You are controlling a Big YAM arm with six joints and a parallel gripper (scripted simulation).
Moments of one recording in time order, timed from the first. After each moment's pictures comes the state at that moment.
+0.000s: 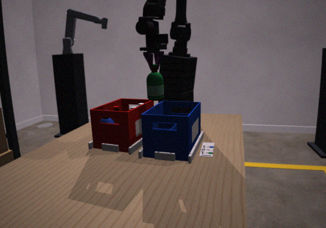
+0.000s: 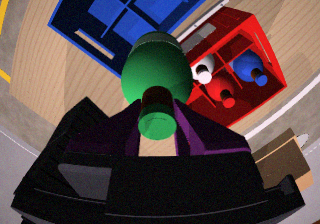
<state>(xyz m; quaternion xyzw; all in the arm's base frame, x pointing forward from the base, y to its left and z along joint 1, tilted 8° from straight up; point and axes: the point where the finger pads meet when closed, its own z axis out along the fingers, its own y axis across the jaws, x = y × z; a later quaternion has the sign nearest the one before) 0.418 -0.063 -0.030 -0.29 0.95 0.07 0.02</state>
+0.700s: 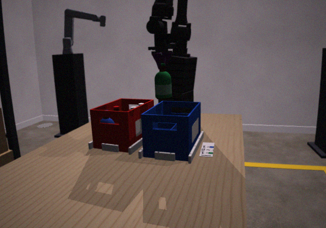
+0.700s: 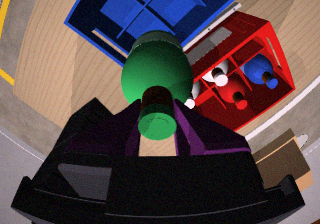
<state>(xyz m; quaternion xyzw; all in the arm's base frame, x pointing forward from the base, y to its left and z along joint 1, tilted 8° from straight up) 0.400 -0.031 -0.025 -0.30 0.95 0.06 0.03</state>
